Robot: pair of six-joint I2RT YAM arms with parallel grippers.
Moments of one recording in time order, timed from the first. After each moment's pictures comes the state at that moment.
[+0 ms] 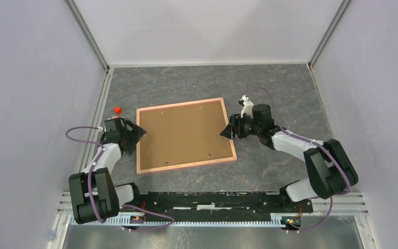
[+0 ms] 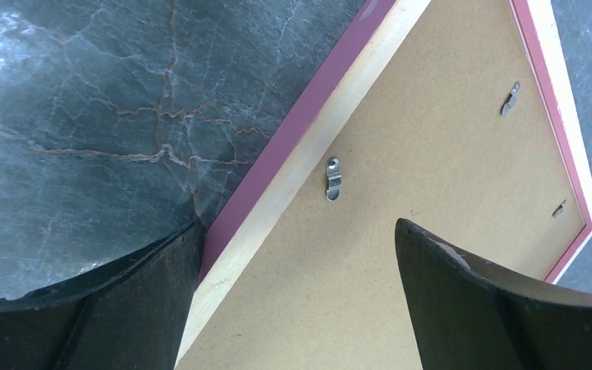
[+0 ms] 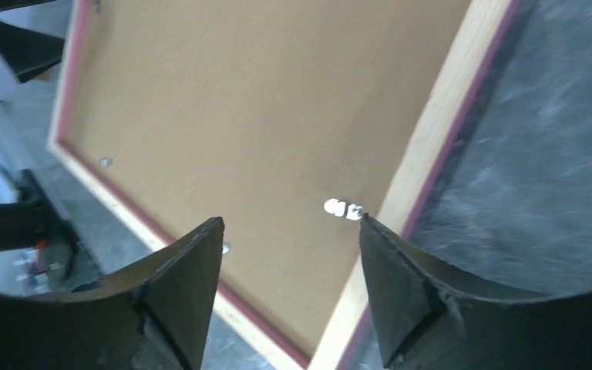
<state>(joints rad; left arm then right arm) 0.21 1.19 0.49 -0.21 0.12 -0.80 0.40 1.48 0.61 0.23 -0.54 0.40</state>
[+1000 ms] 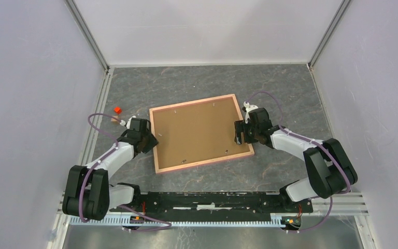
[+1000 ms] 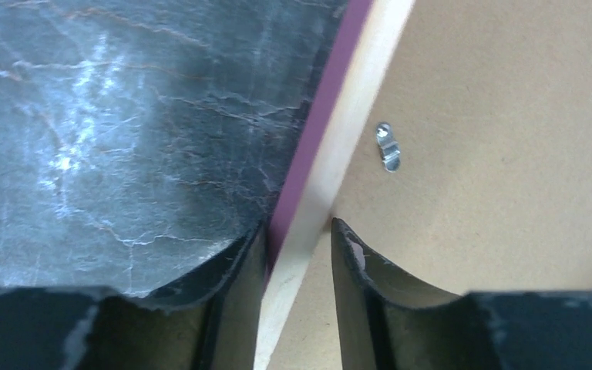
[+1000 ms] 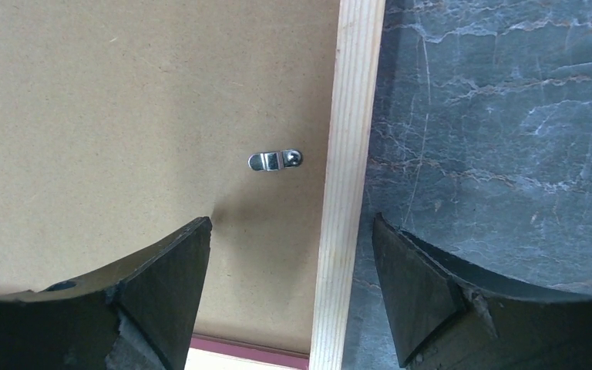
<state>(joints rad) -0.16 1.22 0.50 -0.25 -0.08 -0.78 0.42 1.46 0.66 -0.11 -0.04 0.23</state>
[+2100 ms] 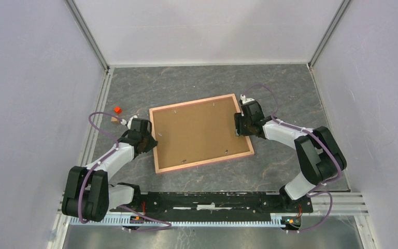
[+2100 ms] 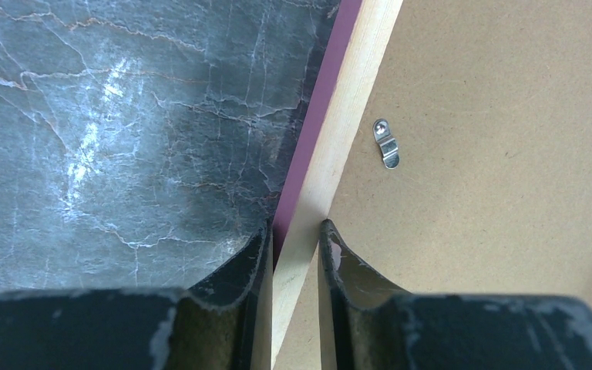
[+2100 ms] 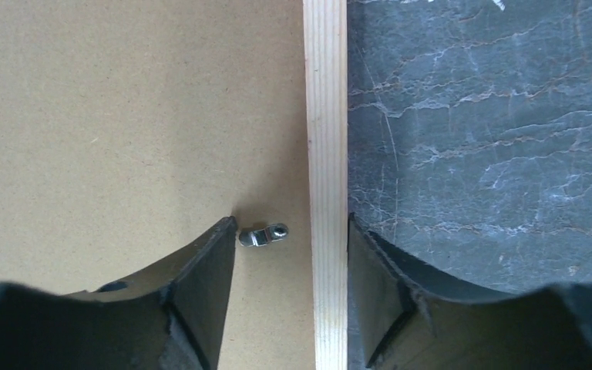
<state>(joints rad) -0.17 1.21 0.49 -0.25 -0.13 -0.75 0.45 1.61 0.83 -0.18 0.11 0.29</state>
